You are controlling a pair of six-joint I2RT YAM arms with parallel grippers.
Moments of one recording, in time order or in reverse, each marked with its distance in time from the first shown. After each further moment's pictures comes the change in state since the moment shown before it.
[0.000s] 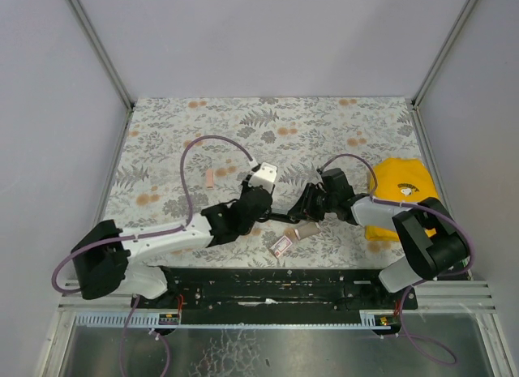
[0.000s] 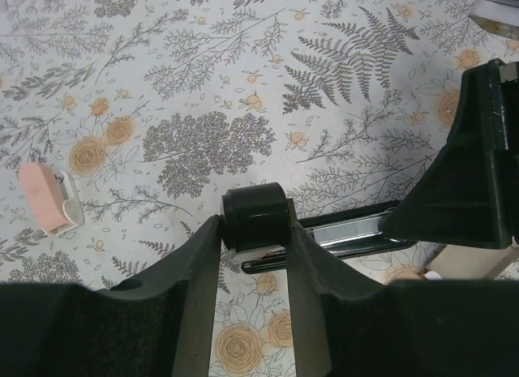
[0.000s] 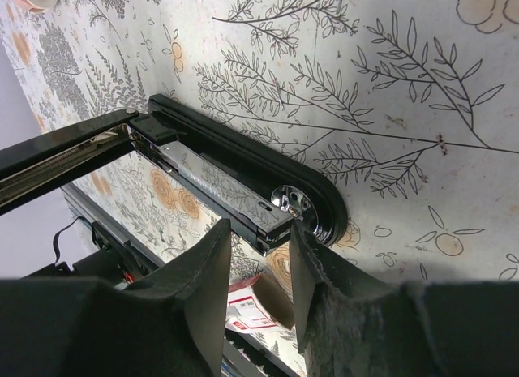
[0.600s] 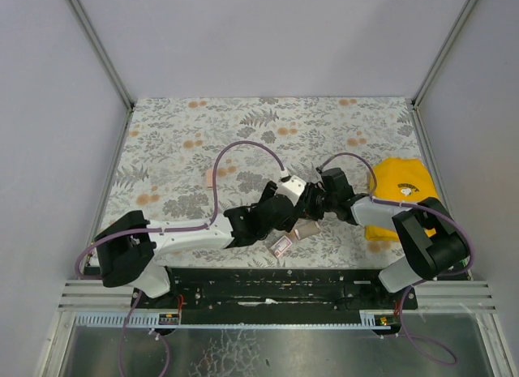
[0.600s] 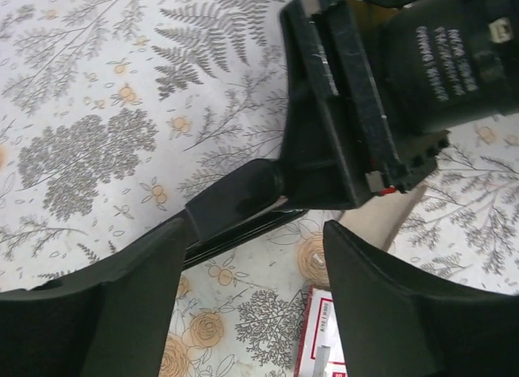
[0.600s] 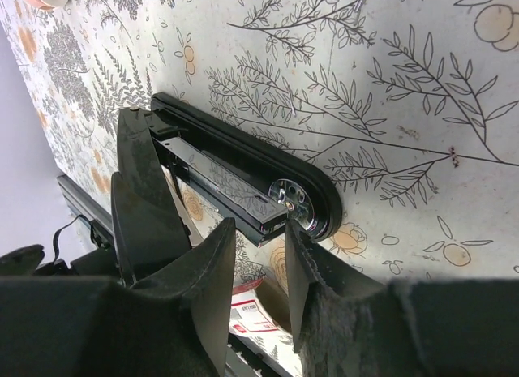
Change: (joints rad) left arm -0.105 0.198 0.127 -0.008 0.098 0.041; right arm 0.000 0.002 -0.001 0.023 -0.001 -0.016
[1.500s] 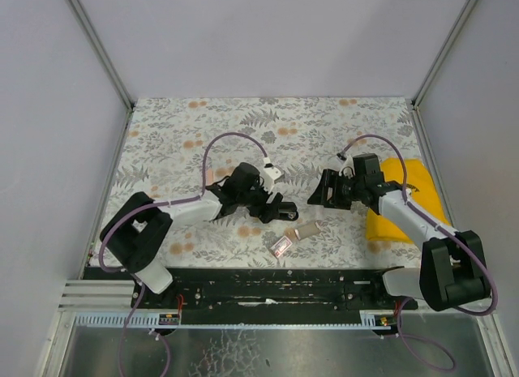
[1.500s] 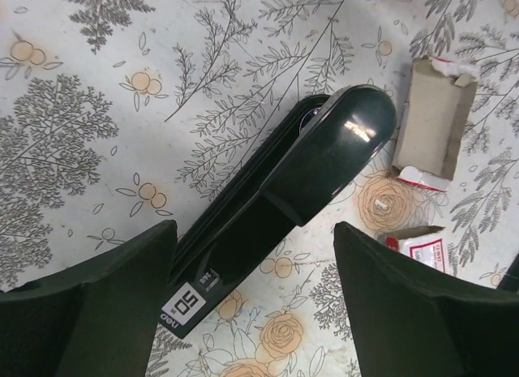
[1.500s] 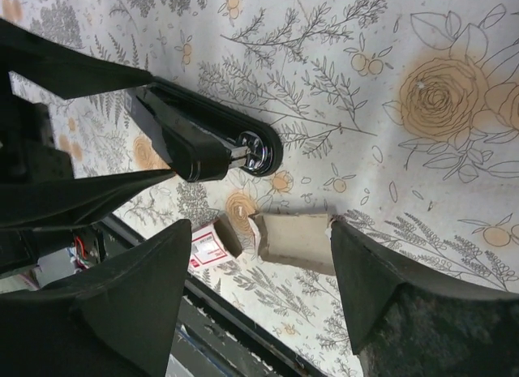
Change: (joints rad) left arm 0.434 0.076 -0.086 0.084 0.805 0.249; right arm -0.238 -0.225 0.127 -0.438 -0.100 -0.413
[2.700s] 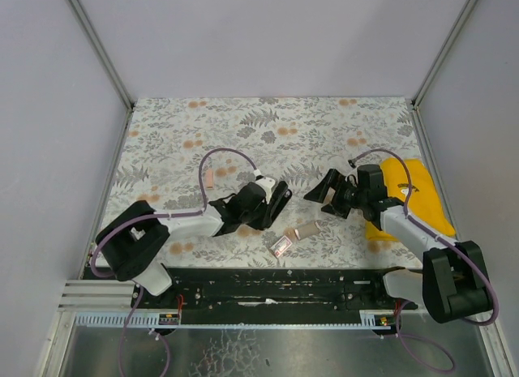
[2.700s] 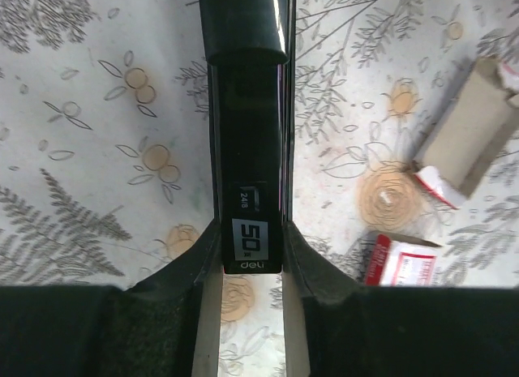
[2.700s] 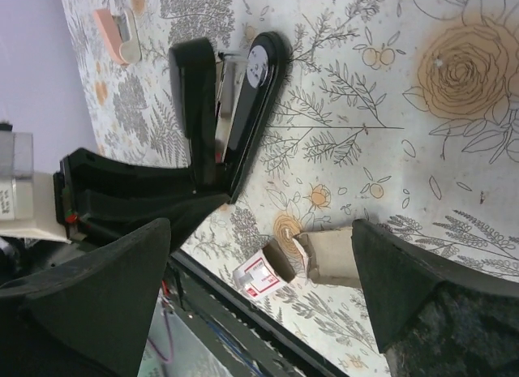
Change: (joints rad) left arm -0.153 -0.027 -0.104 -0.017 -0.321 -0.336; right arm -0.018 -0.095 -0.157 0.231 -0.022 0.307
